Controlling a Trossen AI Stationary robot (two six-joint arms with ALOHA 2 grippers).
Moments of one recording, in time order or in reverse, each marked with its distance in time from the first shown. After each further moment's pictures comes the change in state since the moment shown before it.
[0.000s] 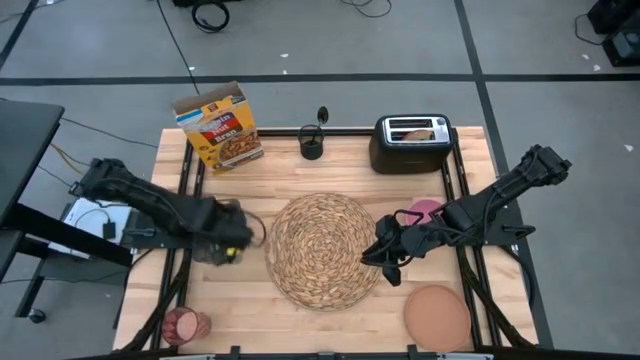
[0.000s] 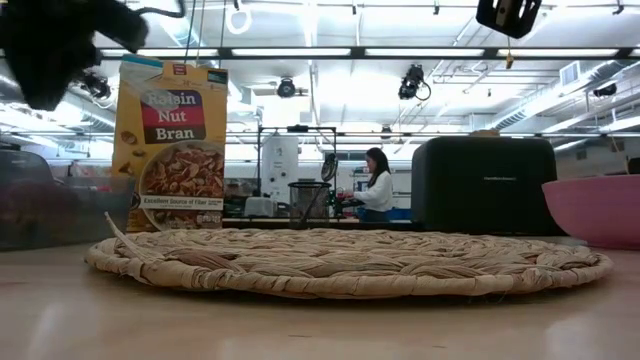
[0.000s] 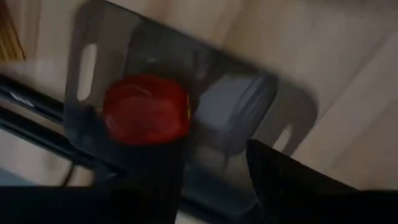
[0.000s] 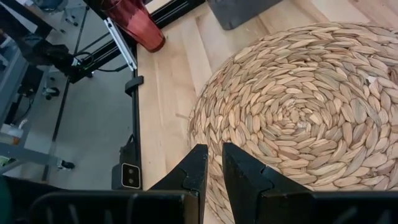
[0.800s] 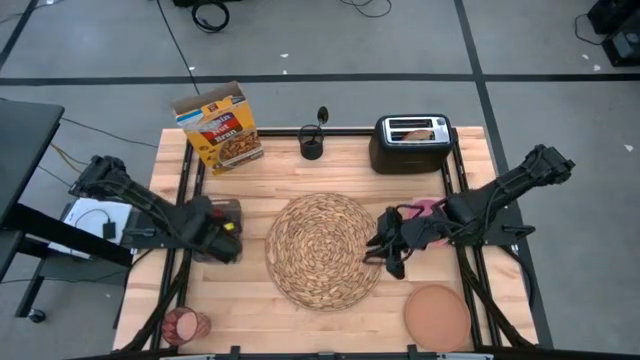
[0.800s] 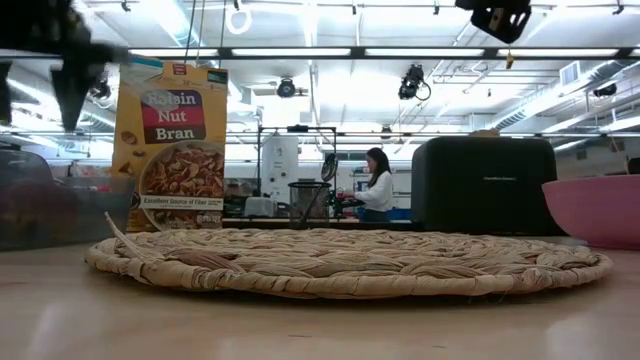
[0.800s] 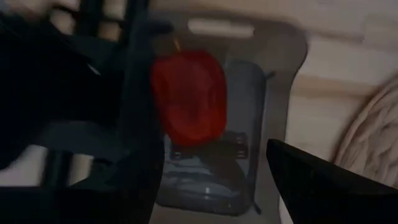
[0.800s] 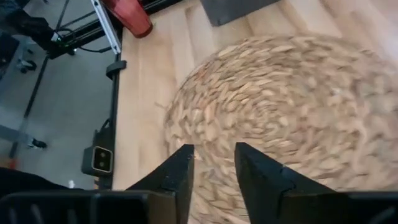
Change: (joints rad) left arm -0.164 -0.012 -0.141 -0.042 -0.218 -1.472; right arm -0.064 -0.061 -0.001 -0.105 -0.039 -0.160
